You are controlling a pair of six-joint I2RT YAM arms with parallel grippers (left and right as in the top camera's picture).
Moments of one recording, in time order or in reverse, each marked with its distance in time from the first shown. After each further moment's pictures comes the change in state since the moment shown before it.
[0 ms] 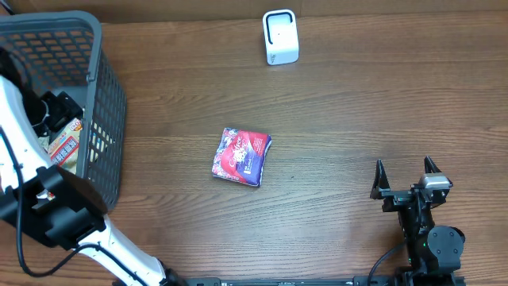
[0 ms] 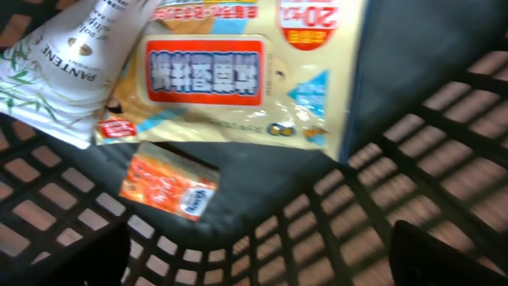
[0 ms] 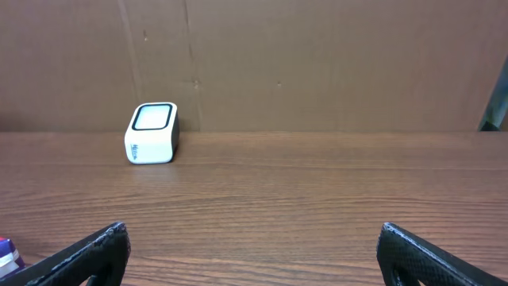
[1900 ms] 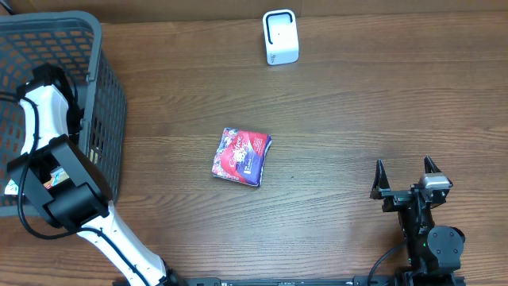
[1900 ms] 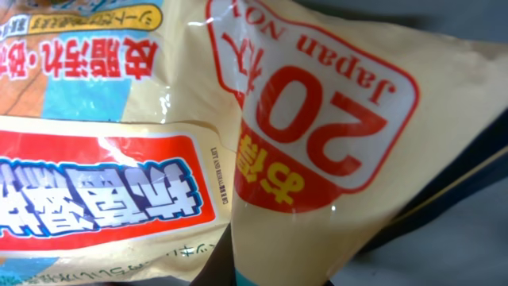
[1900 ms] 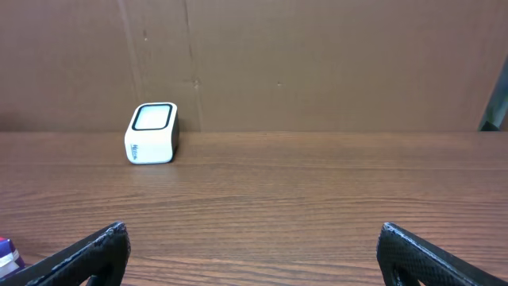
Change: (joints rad) left arm -0.076 0.112 -0.325 0.410 -0.164 -0.056; right arm 0.000 0.000 0.000 0.000 0.000 0.000
